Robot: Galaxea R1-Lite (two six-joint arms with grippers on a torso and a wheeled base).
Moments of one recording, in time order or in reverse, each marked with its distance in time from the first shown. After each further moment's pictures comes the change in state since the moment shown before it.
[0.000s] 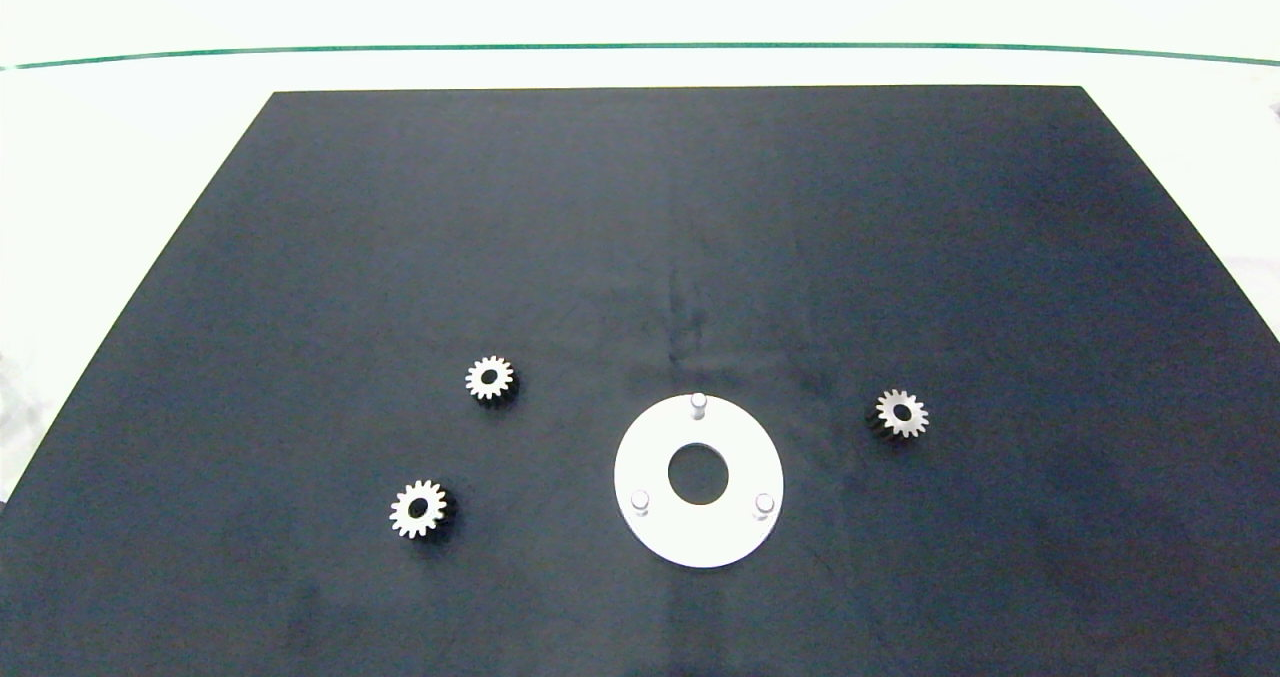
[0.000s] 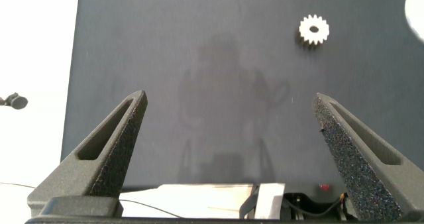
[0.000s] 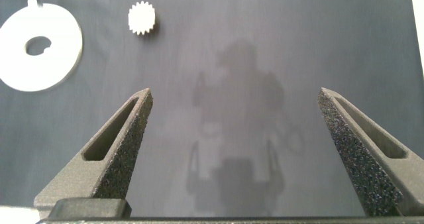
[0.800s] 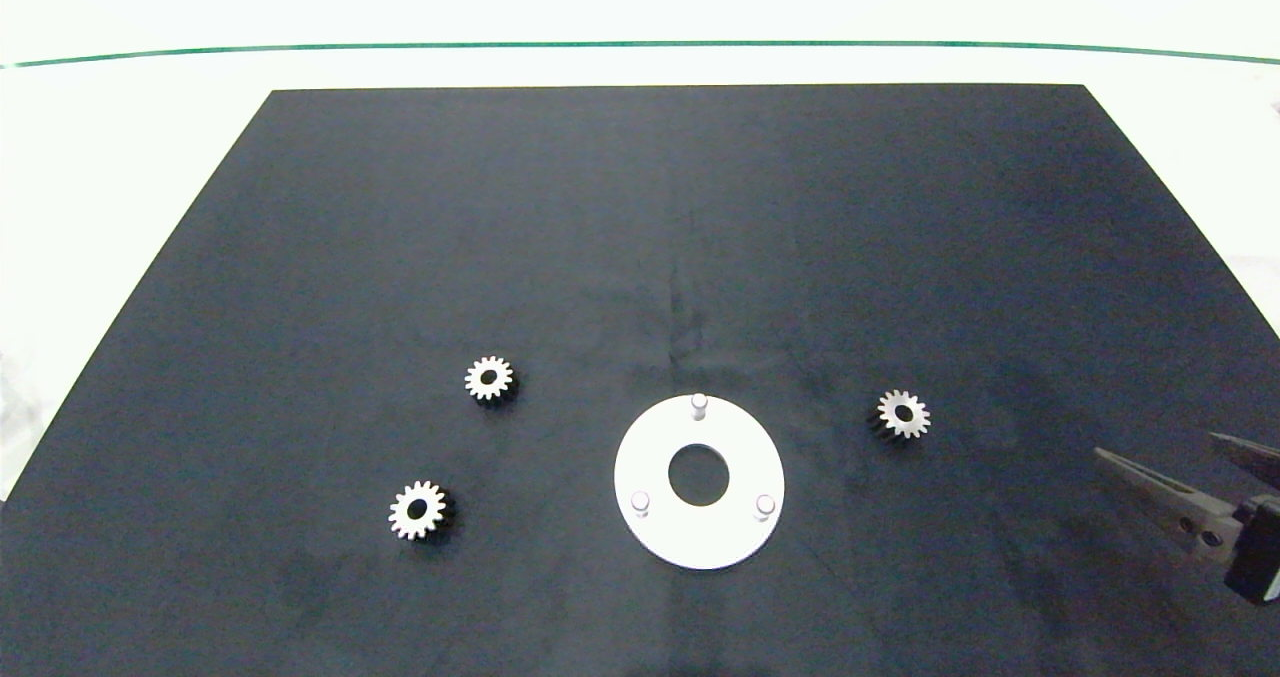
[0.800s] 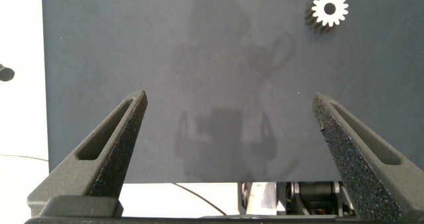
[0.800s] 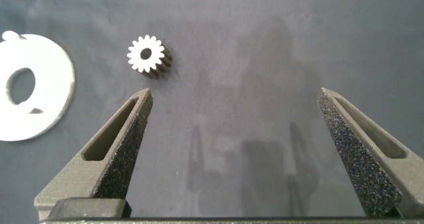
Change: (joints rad) left arm -0.007 0.234 -0.008 -0.039 -0.002 0.000; right arm 0.107 0.559 0.208 -0.723 -0.004 0.067
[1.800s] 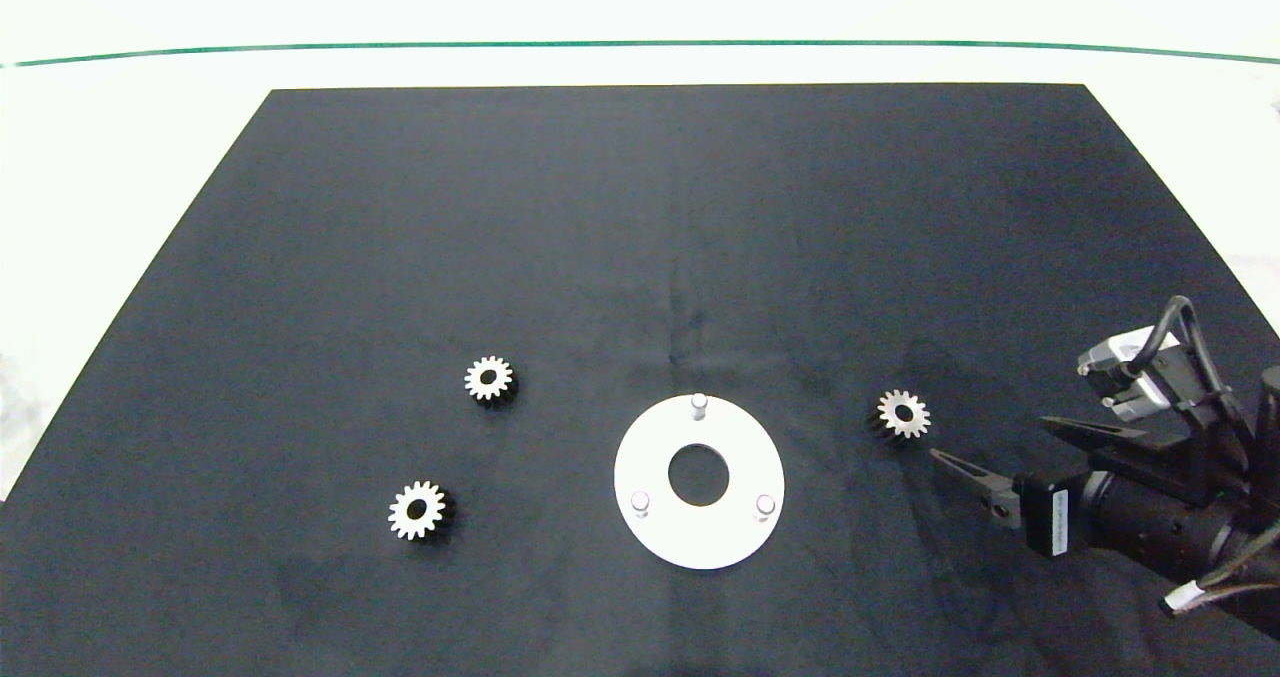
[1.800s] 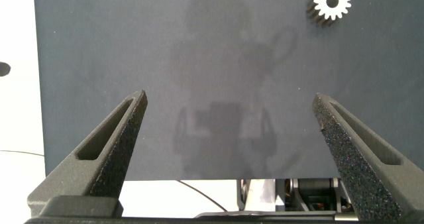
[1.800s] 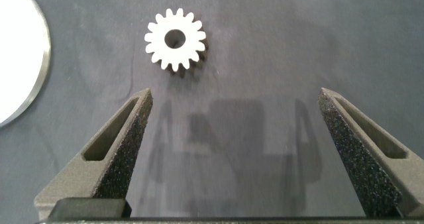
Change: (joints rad) left arm -0.003 0.009 0.009 0.002 -0.001 -0.004; right arm 0.264 0.357 -0.113 -0.080 -0.217 -0.084
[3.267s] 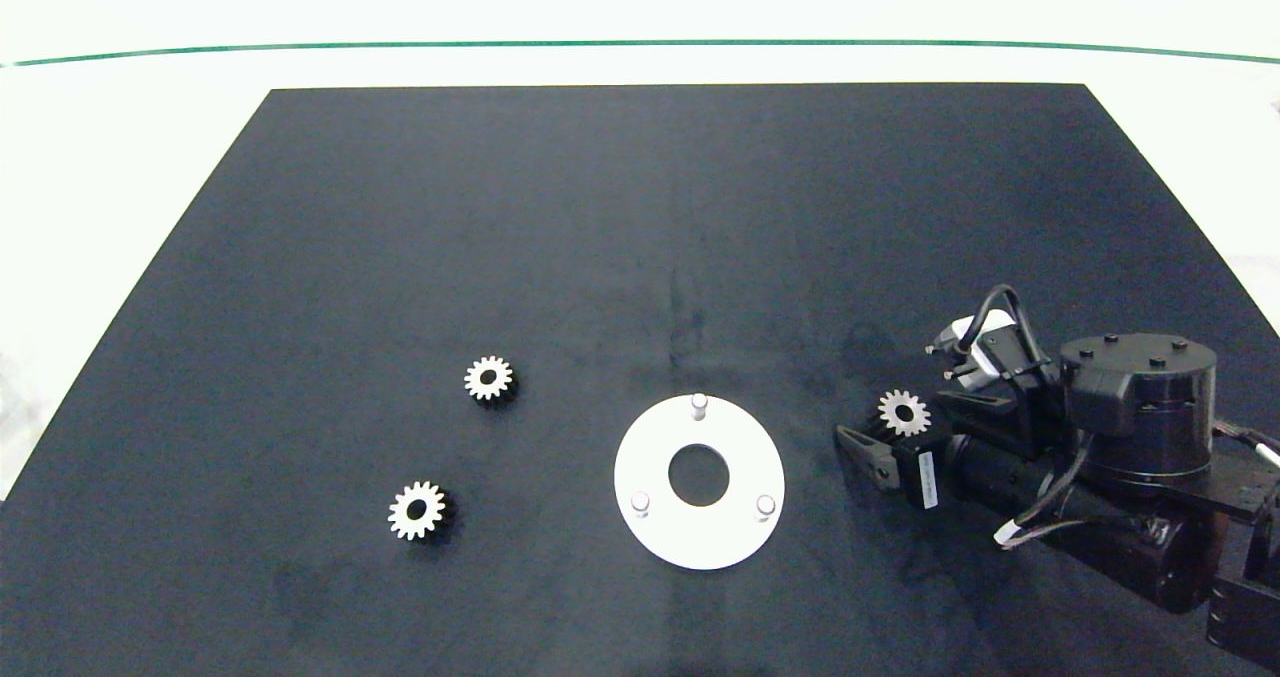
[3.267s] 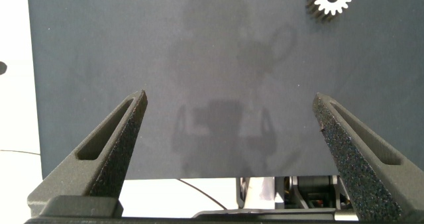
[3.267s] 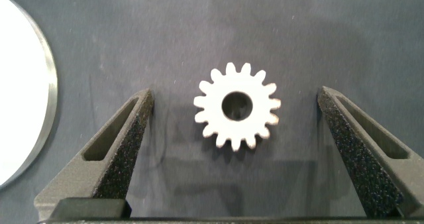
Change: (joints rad) left arm -0.008 0.000 0.013 -0.001 -0.001 -0.001; right arm 0.089 0.256 -0.126 -0.119 -0.053 -0.005
